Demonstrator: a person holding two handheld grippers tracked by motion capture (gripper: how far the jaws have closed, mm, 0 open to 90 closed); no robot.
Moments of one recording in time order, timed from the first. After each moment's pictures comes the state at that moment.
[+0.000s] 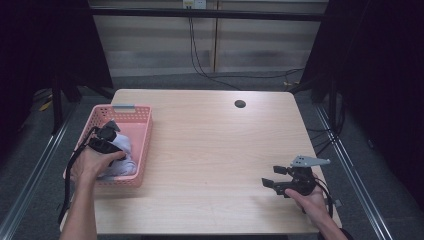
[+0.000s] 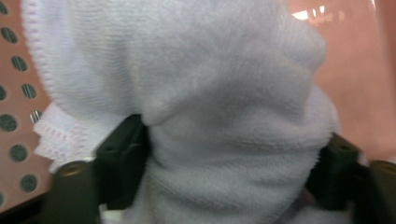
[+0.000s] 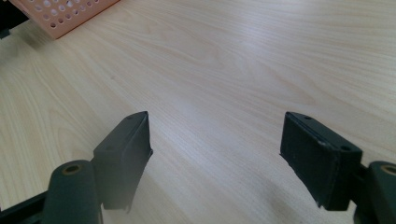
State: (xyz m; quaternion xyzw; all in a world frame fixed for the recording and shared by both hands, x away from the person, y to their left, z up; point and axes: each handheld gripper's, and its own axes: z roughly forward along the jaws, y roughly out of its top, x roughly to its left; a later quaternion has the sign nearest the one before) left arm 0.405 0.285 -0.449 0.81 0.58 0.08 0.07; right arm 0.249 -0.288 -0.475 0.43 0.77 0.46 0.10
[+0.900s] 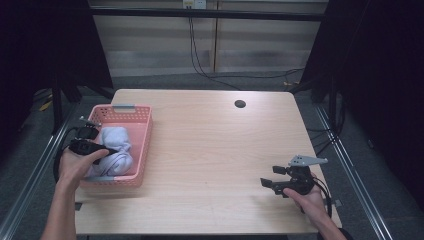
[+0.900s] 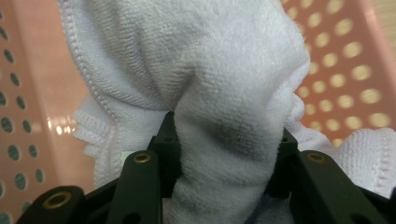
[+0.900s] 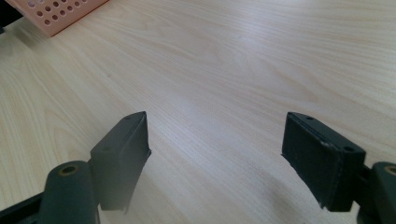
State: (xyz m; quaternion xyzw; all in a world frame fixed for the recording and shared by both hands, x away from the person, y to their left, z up) left arm 0.384 0.326 -0.421 0.79 0.56 0.03 0.26; right arm 0.251 -0.285 -0.476 0.44 0.77 0.45 0.10
